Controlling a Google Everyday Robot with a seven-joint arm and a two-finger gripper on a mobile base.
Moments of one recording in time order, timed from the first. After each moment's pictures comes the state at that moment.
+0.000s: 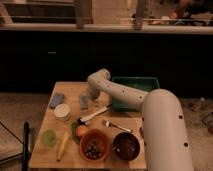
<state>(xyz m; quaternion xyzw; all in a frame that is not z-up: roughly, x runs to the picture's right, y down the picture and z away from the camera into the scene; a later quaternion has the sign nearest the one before) -0.094 0.083 0.956 -0.26 -0.17 -0.03 0.95</state>
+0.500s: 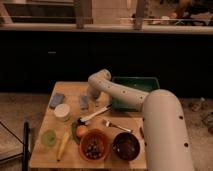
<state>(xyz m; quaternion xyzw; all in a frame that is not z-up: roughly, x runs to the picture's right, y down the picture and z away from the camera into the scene) -0.092 0.082 0.957 -0.25 -0.17 -0.02 0.95</state>
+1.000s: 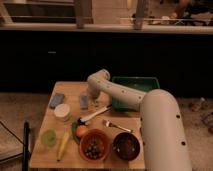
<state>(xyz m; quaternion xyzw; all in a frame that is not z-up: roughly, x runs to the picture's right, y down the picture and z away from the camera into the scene) -0.095 0.084 0.964 -0.26 -0.17 -0.02 0.95</state>
